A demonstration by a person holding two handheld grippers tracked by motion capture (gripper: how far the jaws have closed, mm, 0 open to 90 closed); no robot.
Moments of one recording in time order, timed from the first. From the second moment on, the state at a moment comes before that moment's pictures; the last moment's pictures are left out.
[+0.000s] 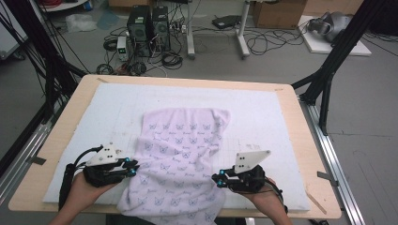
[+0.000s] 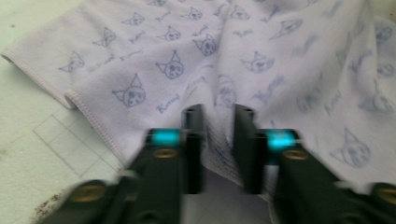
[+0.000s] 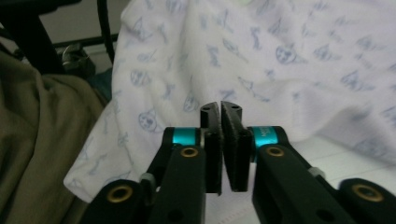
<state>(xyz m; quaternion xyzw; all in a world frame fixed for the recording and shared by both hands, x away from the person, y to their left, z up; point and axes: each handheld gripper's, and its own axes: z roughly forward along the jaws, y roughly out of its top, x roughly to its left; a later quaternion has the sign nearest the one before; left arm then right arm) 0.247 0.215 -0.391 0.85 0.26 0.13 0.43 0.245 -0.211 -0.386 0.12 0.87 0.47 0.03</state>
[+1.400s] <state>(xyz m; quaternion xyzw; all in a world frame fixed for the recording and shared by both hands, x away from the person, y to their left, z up) 0.281 0.194 -0.437 0.88 0.26 0.08 0.39 0.281 -0.196 -0.440 0.19 0.90 0.39 0.03</state>
